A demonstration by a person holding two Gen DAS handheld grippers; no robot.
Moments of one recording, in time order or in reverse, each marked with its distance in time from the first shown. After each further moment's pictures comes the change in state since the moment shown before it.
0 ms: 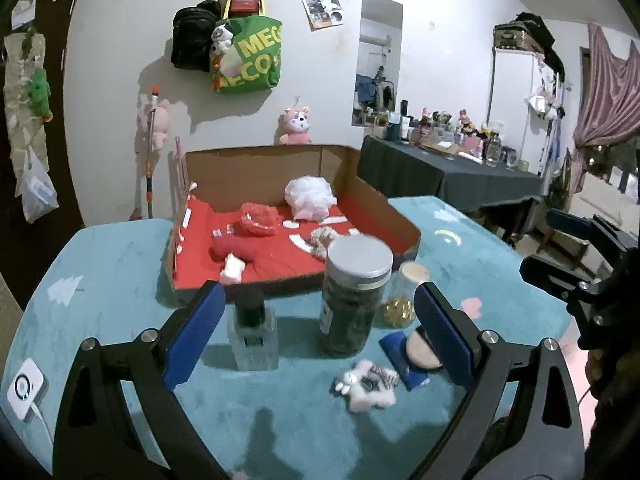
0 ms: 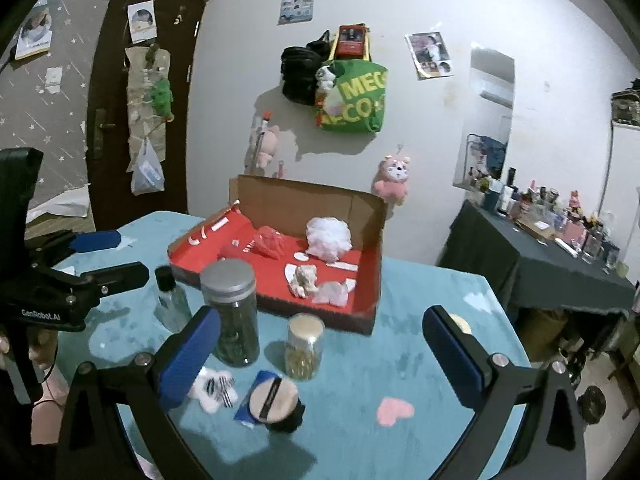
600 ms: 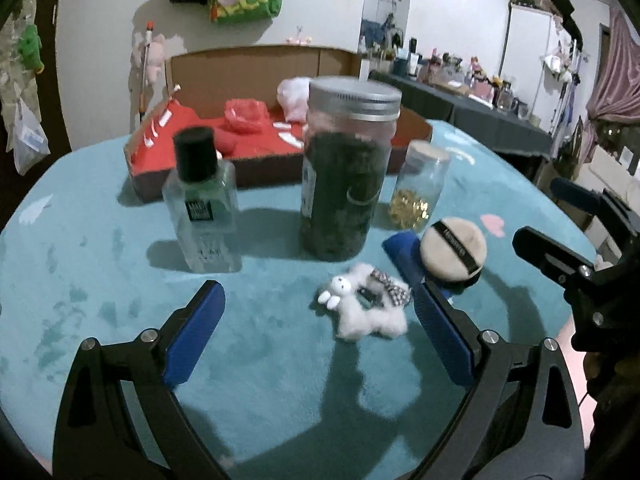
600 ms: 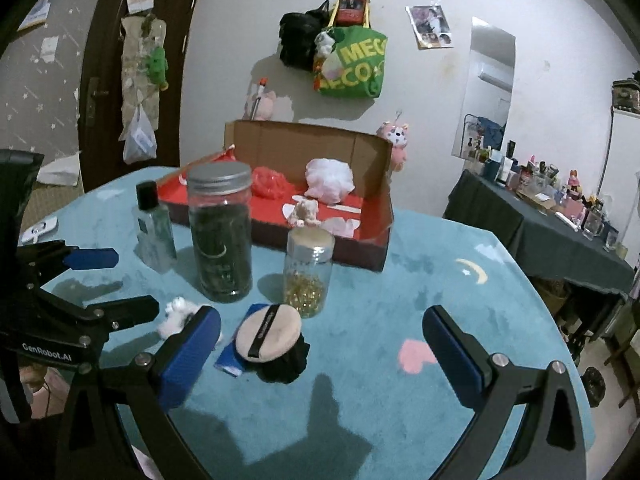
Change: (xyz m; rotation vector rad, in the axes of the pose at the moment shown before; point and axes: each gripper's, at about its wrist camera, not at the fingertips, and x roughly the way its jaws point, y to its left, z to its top) left arm 0.059 -0.018 -0.084 -0.029 0.216 0.009; right arm 0.037 0.010 -0.071 -0.017 0.086 -0.016
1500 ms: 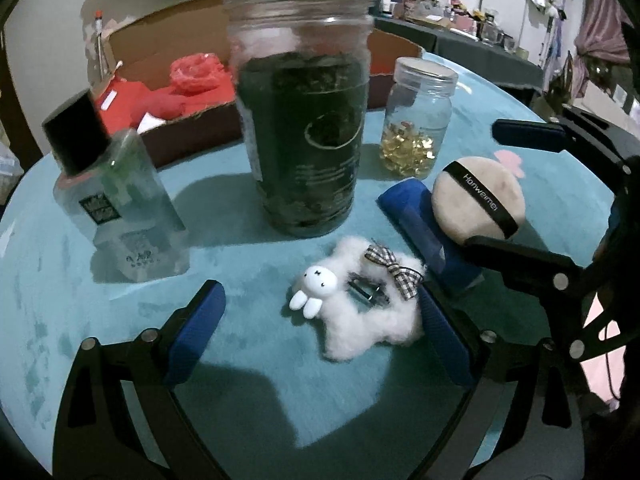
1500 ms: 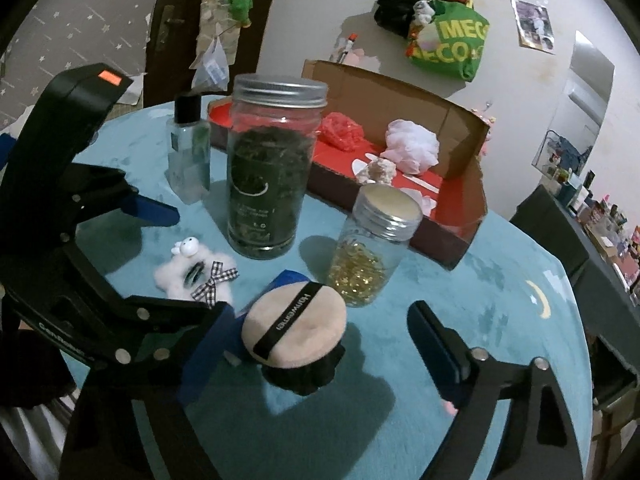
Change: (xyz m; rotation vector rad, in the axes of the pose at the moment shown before) left arm 0.062 -0.018 0.005 0.150 0.194 -0.019; right arm 0.058 0.019 -0.005 -0.261 0.144 0.213
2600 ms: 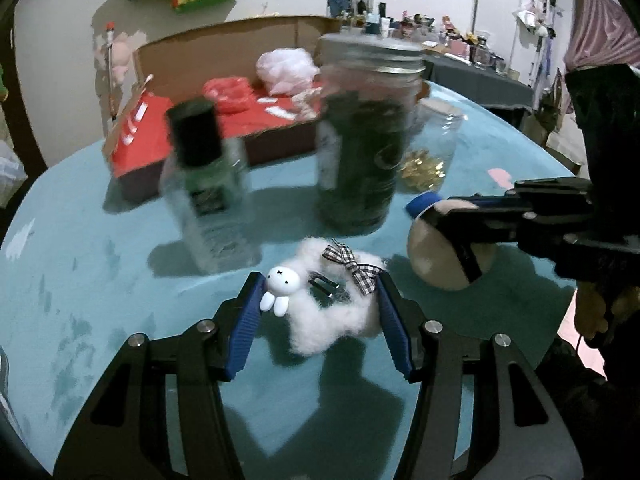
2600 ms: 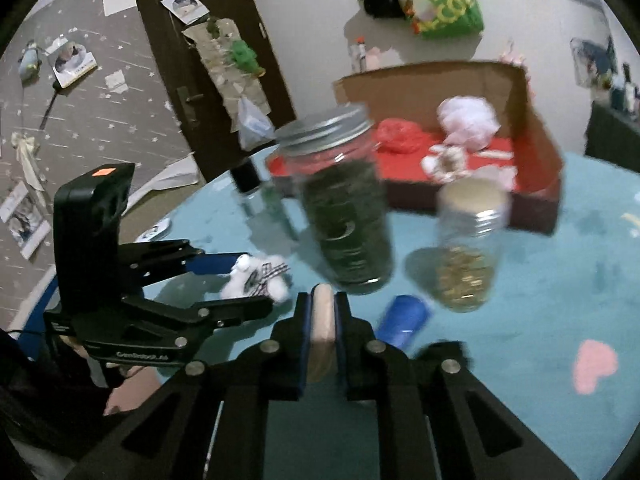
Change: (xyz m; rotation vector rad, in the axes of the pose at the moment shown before) left arm -0.038 0.041 -0.012 -0.006 -0.090 -0.032; right arm 0.010 -0.004 0.010 0.343 -0.073 0.411
